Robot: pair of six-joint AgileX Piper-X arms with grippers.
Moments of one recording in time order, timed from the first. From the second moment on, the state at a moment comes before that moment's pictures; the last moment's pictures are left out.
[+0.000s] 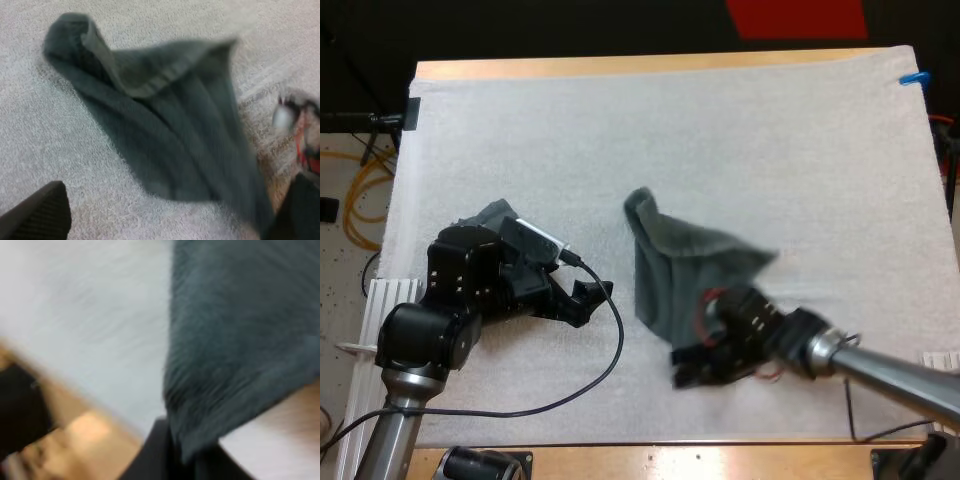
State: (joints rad) left arm -0.22 0.87 -0.86 0.92 0.50 -1.71; right arm 0.88 1.51 -0.64 0.25 -0.62 -0.95
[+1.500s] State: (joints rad) left arm -0.48 0.76 -0.86 1.10 0.40 -1.70; right arm 0.53 1.44 -0.68 0.47 -0.04 -1.78
